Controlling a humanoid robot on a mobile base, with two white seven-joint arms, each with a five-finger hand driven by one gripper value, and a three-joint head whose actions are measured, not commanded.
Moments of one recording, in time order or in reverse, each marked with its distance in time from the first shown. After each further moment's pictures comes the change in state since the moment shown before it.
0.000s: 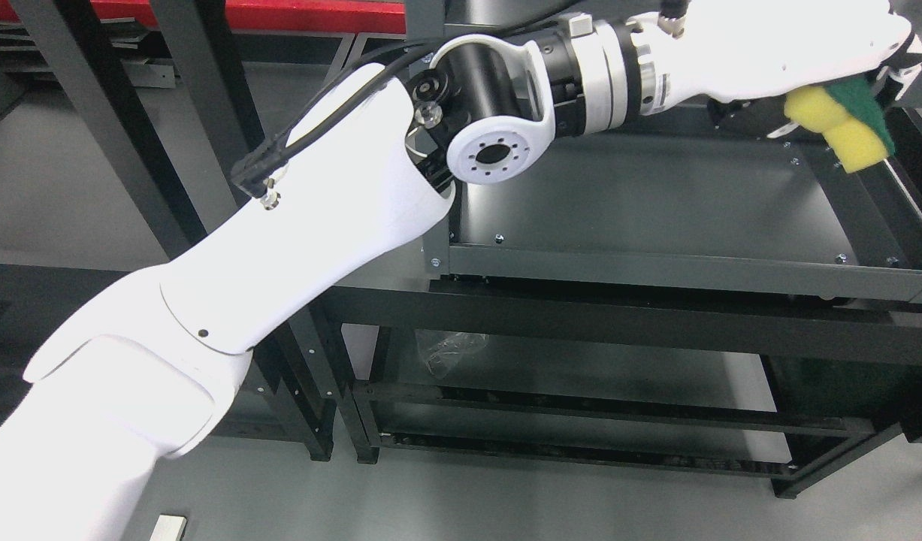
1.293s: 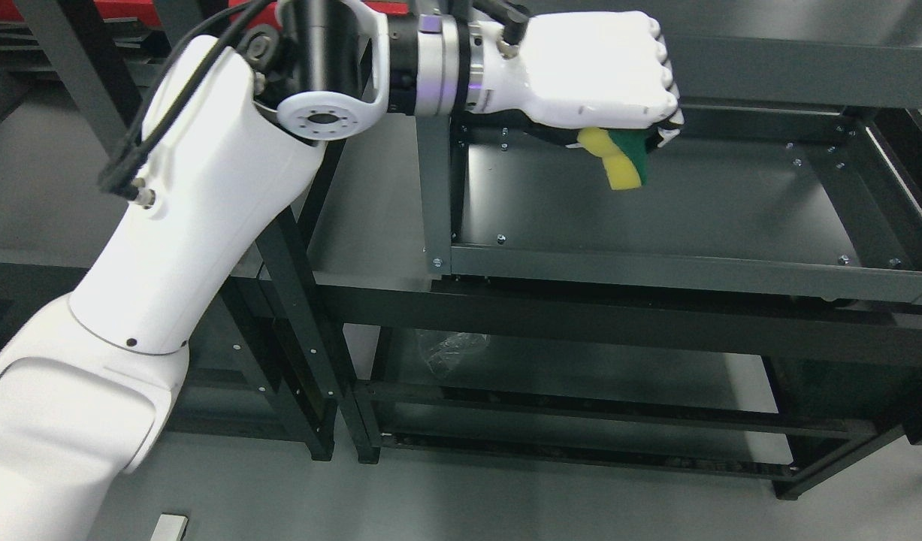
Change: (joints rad) left arm 0.178 0.151 0.363 -0.063 -0.116 -0.459 -0.393; right arm 0.000 0.000 0.000 0.000 0.000 -0.006 0.000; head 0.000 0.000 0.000
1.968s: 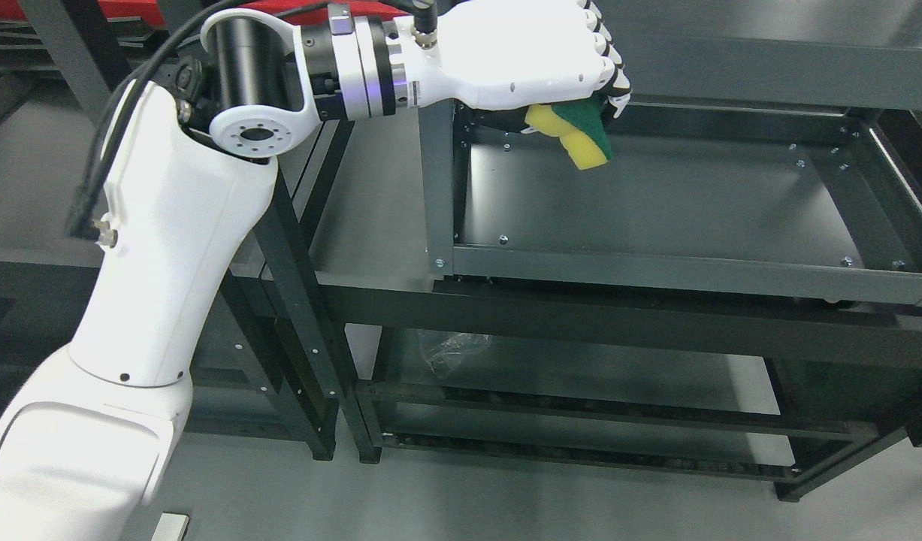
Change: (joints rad) left arm 0.106 -0.049 0.128 -0.028 -0.023 -0.012 0.040; right arm 0.000 0.000 0.000 0.000 0.000 0.007 0.000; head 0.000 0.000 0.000
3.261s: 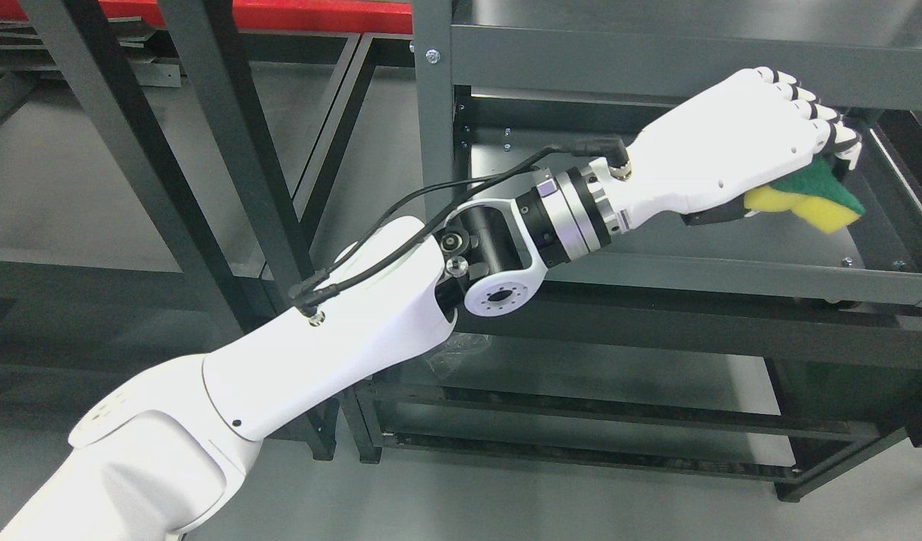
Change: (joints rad) left arm 0.010 -0.091 -0.616 0.016 0.141 0.551 0.817; right arm 0.000 0.000 0.000 0.000 0.000 0.000 0.000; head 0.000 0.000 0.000
